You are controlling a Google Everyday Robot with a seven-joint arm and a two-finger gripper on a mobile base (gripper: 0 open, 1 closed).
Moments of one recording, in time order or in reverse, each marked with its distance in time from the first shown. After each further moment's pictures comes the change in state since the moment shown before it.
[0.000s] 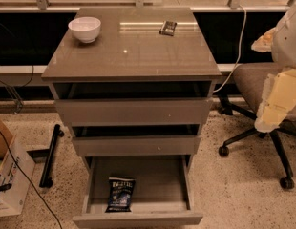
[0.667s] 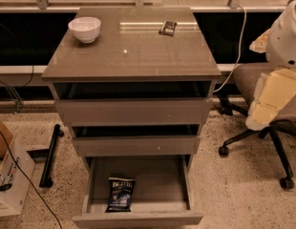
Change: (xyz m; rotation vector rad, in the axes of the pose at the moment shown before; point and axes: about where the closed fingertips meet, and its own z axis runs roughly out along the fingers) arm -0.008 -0.003 0.006 0.006 -0.010 0.043
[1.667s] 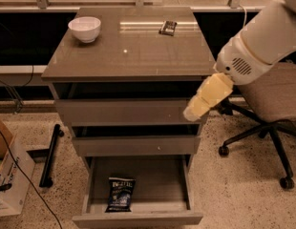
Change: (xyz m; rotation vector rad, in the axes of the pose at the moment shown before) arm -0.063 -0.006 0.075 -0.138 -0.225 0.325
